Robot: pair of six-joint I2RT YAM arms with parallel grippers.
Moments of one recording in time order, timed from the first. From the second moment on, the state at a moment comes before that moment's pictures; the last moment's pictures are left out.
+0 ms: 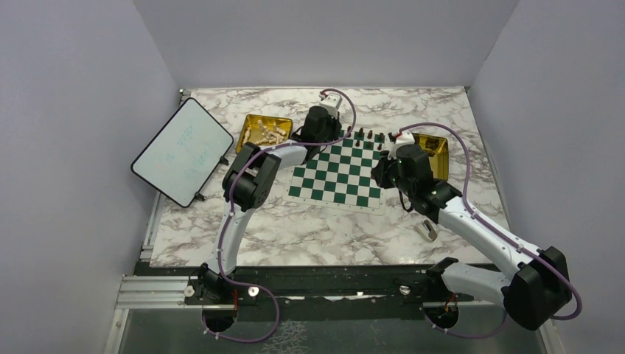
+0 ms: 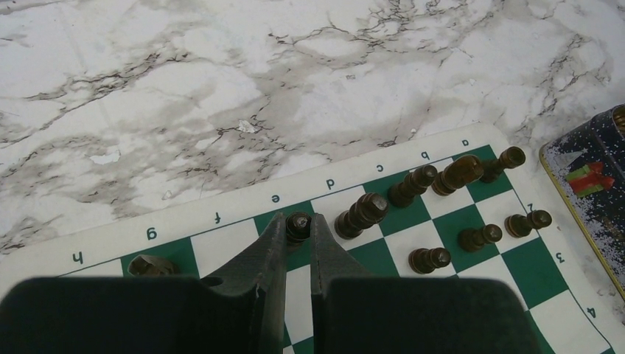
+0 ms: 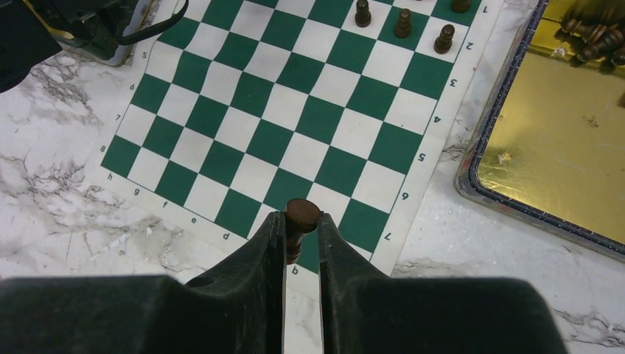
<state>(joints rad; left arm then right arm) -0.56 2.33 1.61 0.43 0.03 -0.18 0.53 1.10 0.75 -0.17 0.15 0.28</state>
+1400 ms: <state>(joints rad) -0.46 2.03 1.40 0.45 0.14 -0.39 0.53 1.15 0.75 -0.07 0.01 0.48</state>
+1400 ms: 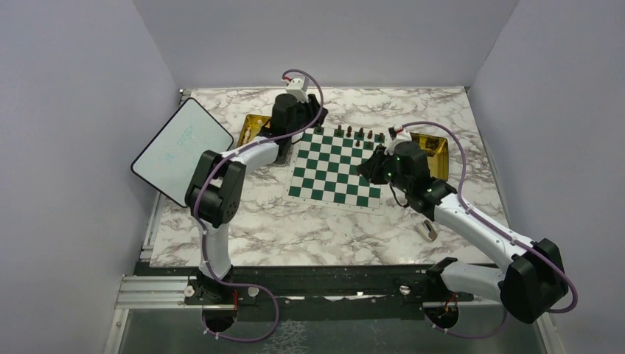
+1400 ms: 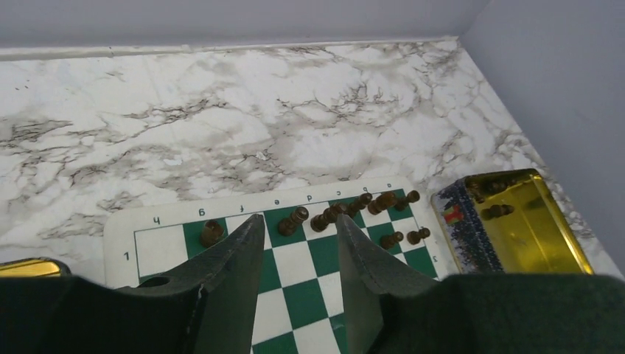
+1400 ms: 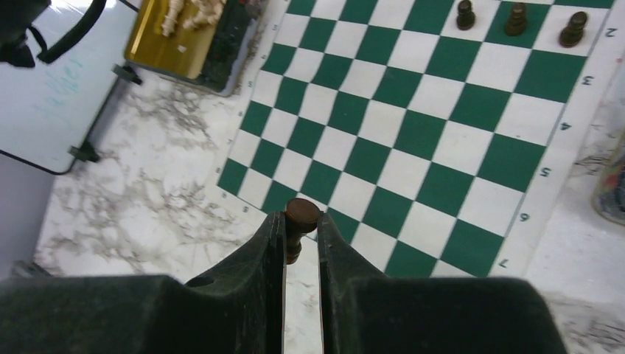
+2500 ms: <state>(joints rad) -0.61 1.42 0.90 0.51 0.41 -0.47 0.53 1.28 0.68 0.50 -0.01 1.39</state>
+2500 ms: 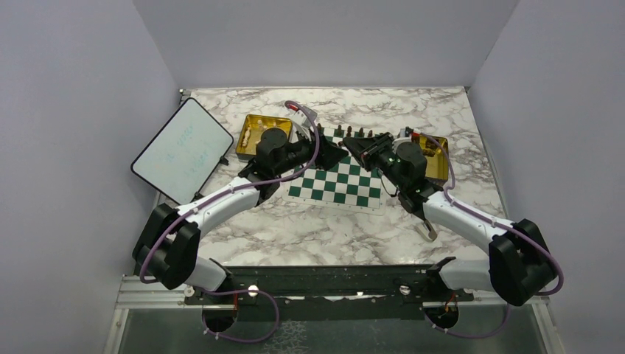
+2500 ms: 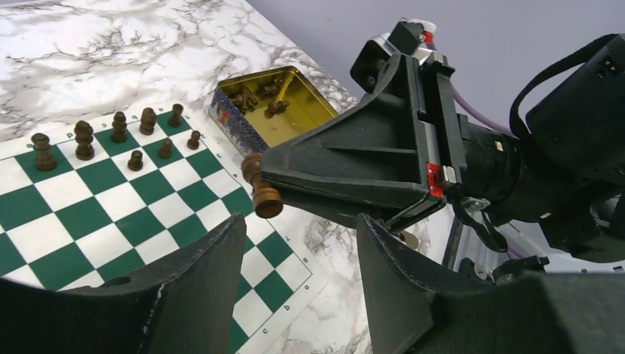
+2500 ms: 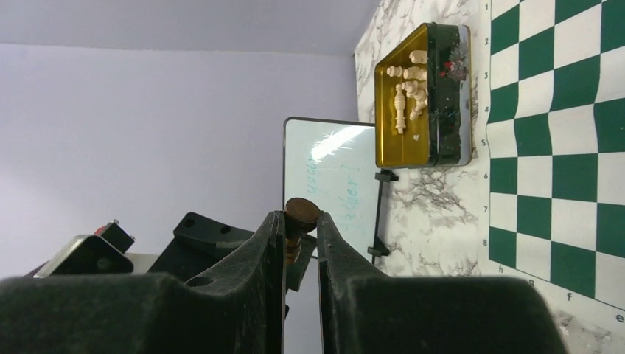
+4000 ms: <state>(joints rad) -0.64 1.48 0.90 0.59 0.32 -0.43 0.53 1.28 0.66 0.55 0.01 1.46</state>
